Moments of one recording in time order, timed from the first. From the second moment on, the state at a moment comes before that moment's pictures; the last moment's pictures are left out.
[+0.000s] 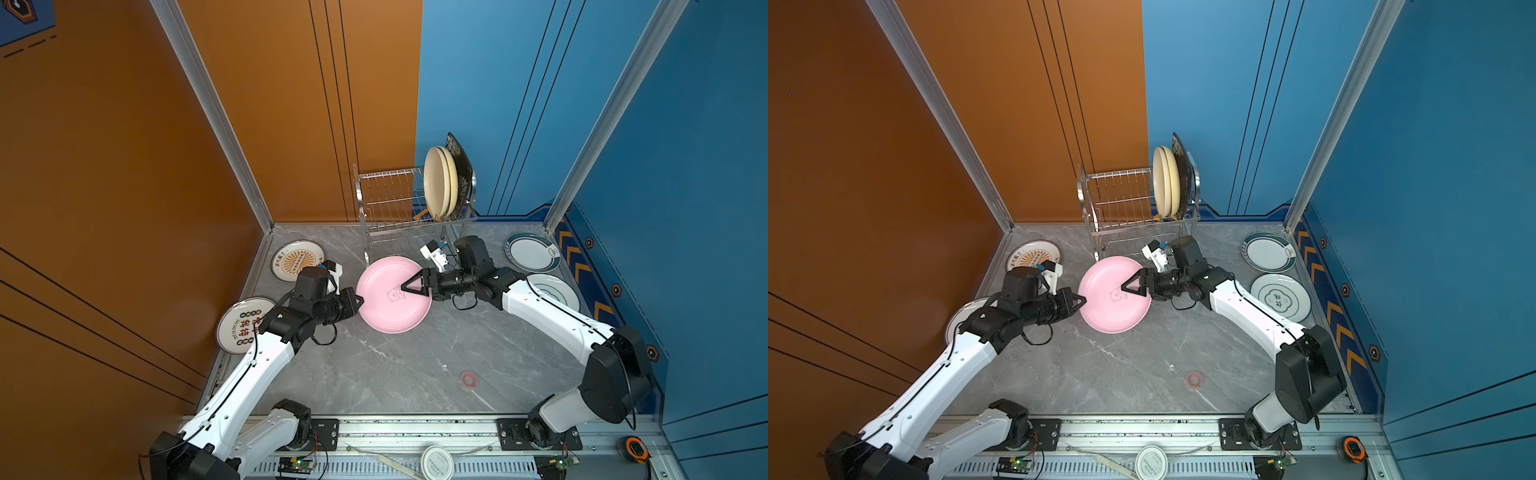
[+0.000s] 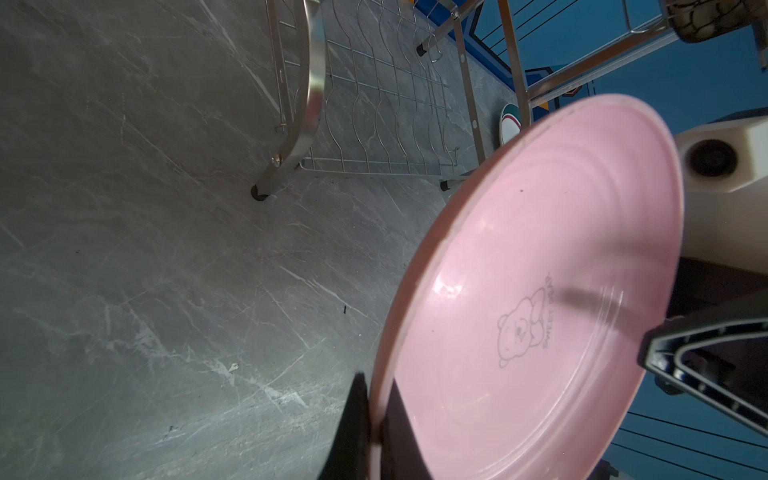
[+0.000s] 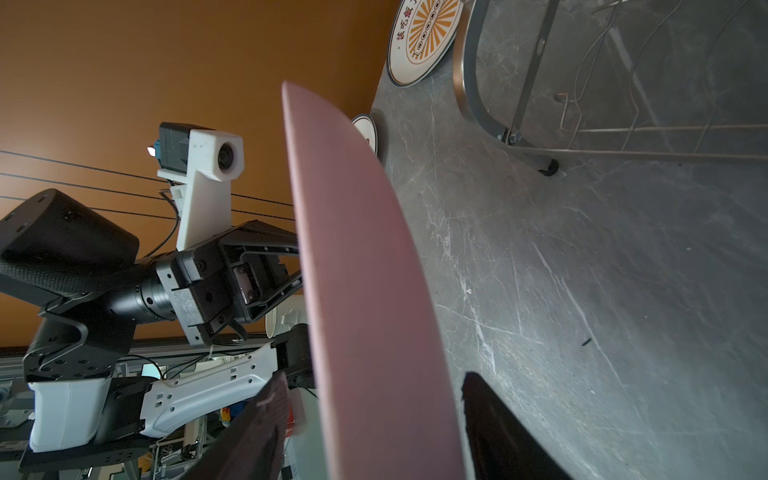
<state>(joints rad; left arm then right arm) -0.33 1.01 0.88 -0.57 0.33 -0.67 0.56 1.53 1.21 -0.30 -0.78 0.68</state>
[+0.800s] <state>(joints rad) -0.31 1.03 0.89 -0.52 0.34 -0.68 0.53 1.55 1.19 -0.30 -0.76 0.69</state>
